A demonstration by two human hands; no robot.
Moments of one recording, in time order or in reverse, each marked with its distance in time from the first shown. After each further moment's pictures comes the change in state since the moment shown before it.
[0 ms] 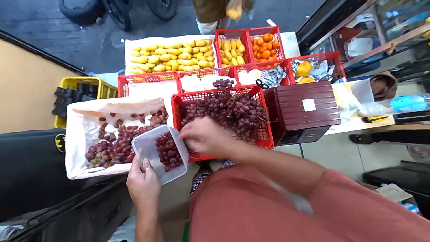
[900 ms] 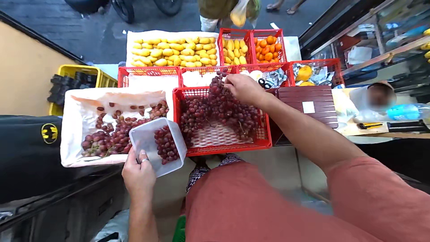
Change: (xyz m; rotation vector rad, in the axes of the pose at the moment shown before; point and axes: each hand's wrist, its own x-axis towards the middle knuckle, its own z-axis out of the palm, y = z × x) left_hand 0.000 -0.011 -0.001 -0.052 0.006 -0.032; right_hand 0.021 0.124 -0.105 -0.445 -0.152 0.346
